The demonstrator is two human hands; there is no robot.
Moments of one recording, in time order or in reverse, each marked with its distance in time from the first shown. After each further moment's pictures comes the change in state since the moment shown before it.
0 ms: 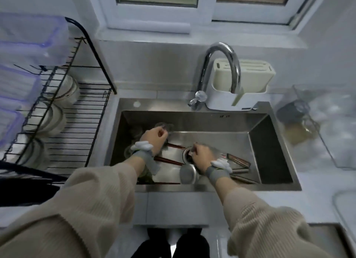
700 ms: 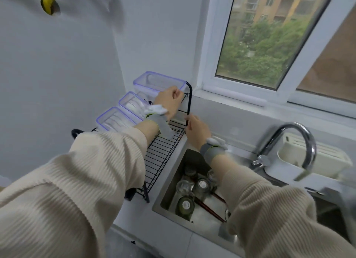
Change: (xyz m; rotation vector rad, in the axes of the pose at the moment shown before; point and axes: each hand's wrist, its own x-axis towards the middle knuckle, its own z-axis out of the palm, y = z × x) left_hand -0.008 0.009 -0.300 -0.118 0.752 0.079; right_hand 0.006 -0.310 -0.063 -0.004 0.332 -0.726
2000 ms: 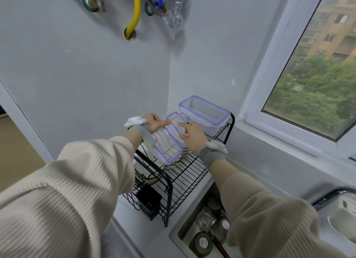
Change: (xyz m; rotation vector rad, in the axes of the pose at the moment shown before) left_hand 0.004 -0.119 -0.136 -0.017 -0.154 -0.534; right_hand 0.065 -0.122 0.027 0.018 -0.332 -0.294
